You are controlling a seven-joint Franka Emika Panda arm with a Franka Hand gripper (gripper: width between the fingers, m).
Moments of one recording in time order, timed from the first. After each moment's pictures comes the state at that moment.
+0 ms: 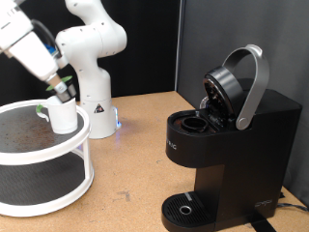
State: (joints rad) arm 0.40 -0.38 -0.91 -2.31 0.33 1.93 -1.54
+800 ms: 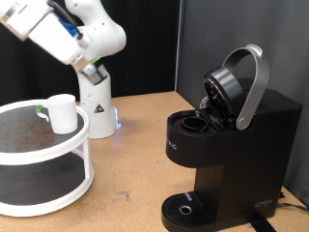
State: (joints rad) arm 0.47 -0.36 -0.86 -2.24 0.53 1.88 -1.33
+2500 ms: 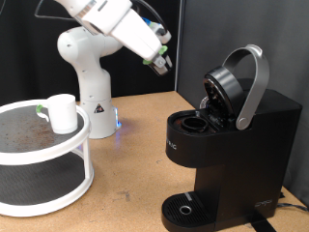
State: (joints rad) arm 0.59 -0.28 -0.74 -2.19 0.65 1.90 -1.16
